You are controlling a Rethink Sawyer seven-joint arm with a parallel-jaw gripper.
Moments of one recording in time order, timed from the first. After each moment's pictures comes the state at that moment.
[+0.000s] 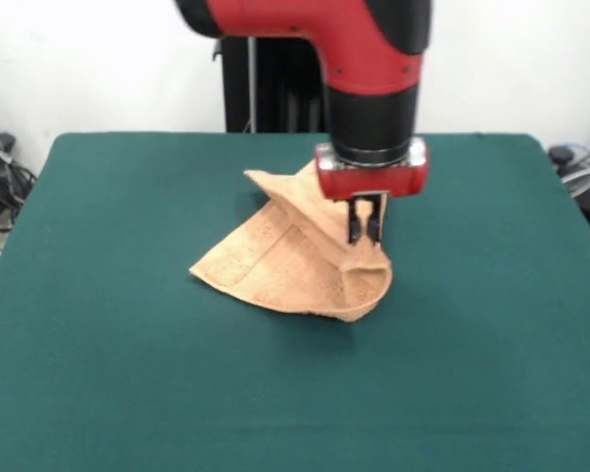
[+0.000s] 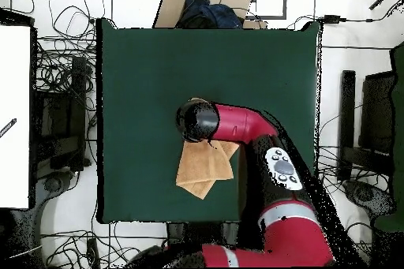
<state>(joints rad) -0.32 -0.57 0.17 1.66 -0.12 0.51 1.59</state>
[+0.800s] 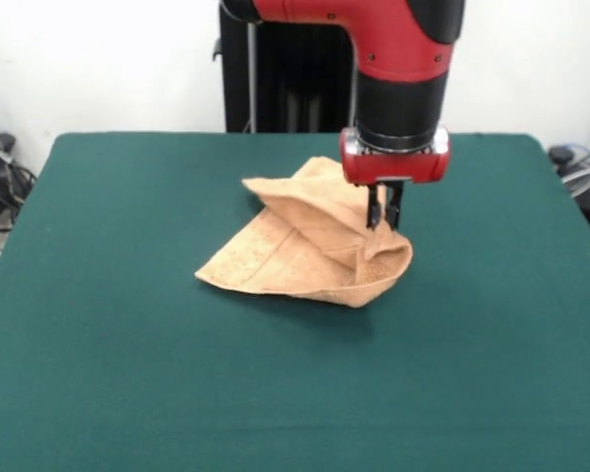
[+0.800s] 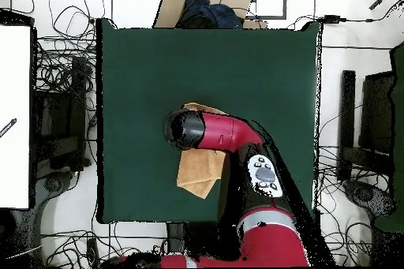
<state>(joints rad) -0.22 -0.59 0.08 1.70 -0.04 0.47 1.60</state>
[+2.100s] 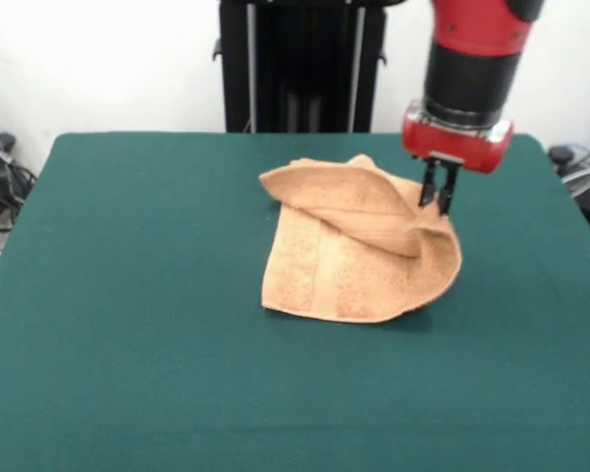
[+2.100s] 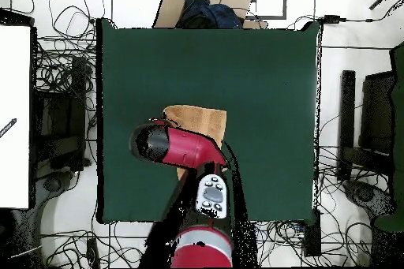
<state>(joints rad) 0.01 -0.59 -0.10 1.79 0.24 0.33 1.94</state>
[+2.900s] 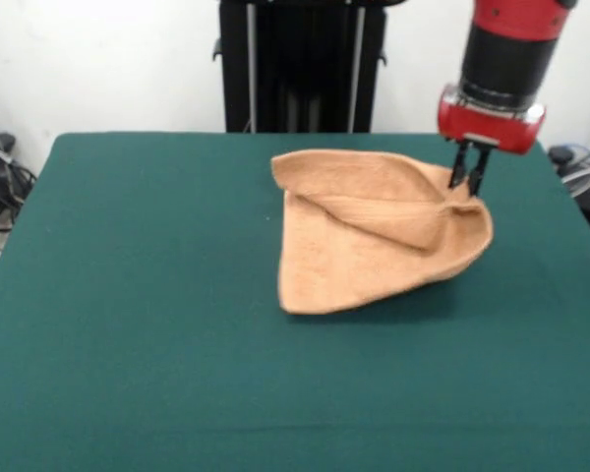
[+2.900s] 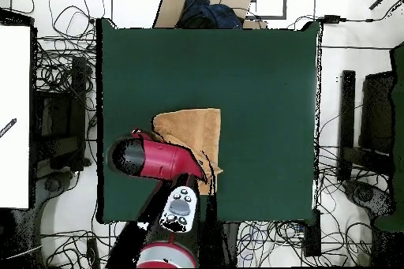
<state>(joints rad) 0.16 -0.60 -0.16 1.83 0.27 0.32 1.95</state>
